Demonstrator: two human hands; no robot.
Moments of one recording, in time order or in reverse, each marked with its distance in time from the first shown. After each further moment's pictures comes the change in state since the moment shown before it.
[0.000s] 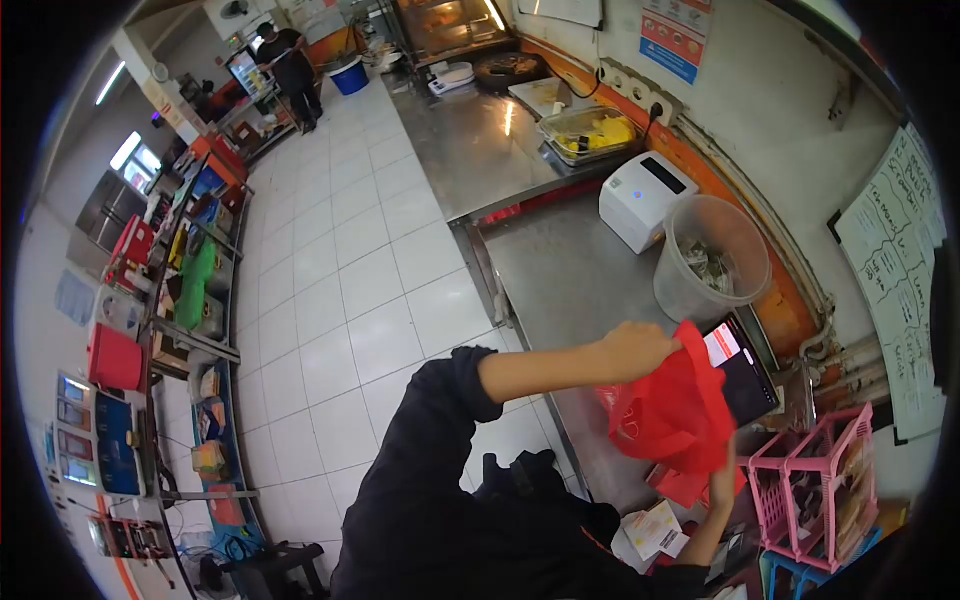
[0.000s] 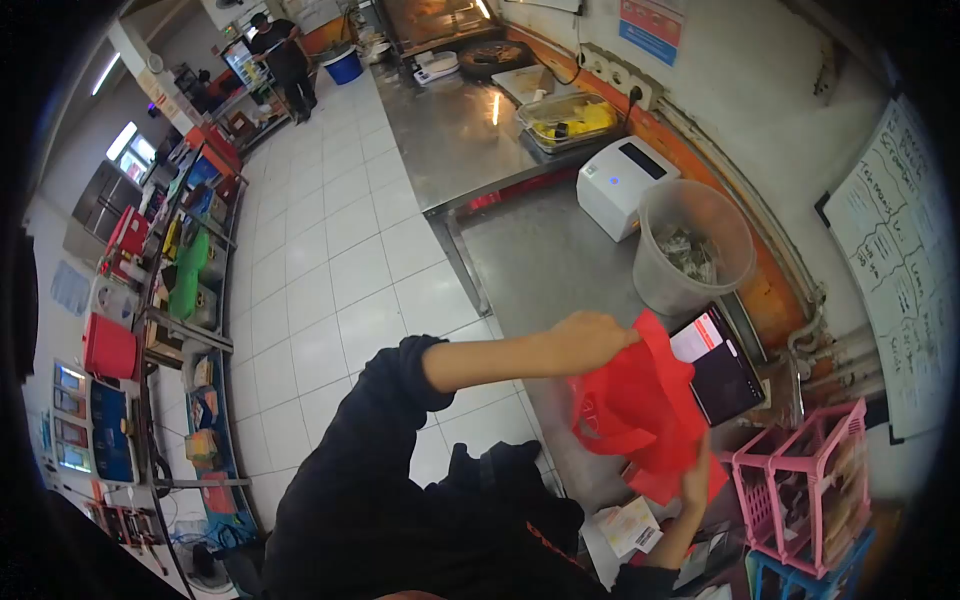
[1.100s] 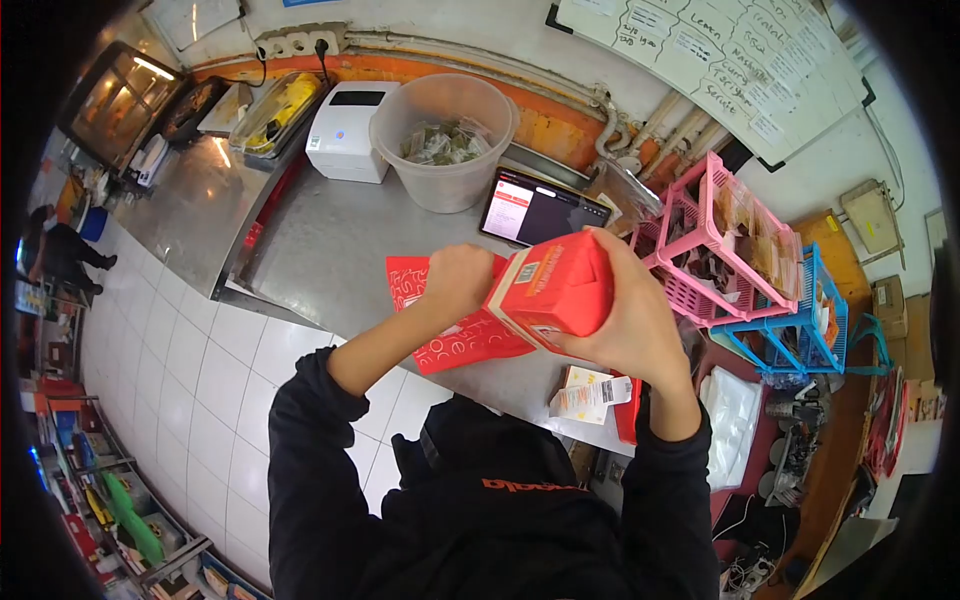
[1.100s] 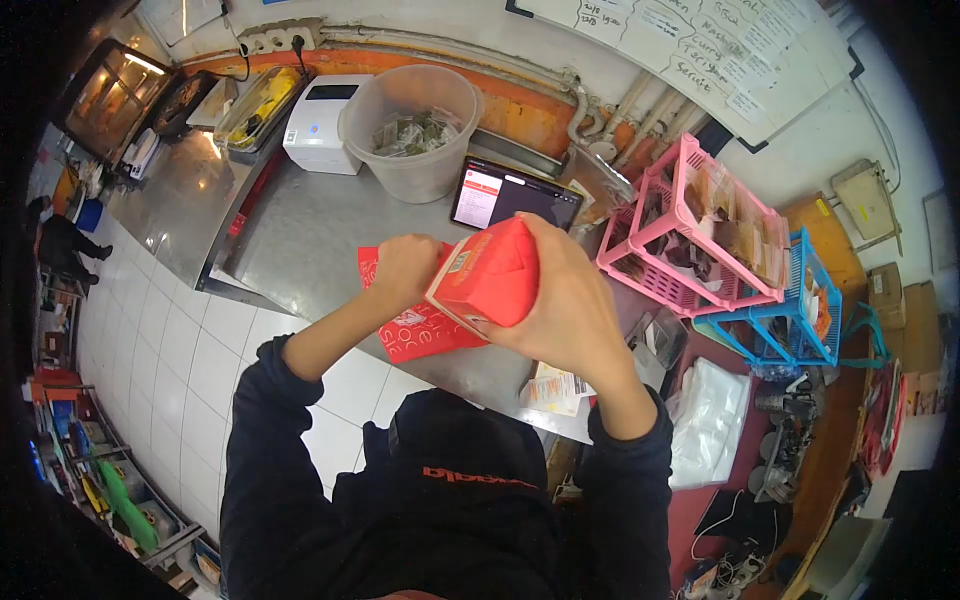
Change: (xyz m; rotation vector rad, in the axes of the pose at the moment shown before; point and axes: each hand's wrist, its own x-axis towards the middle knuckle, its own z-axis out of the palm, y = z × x) left_hand 0.062 0.026 0.079 0.140 -0.011 0.136; right_hand -0.042 -0.206 0.151 -1.266 0.383 -0.363
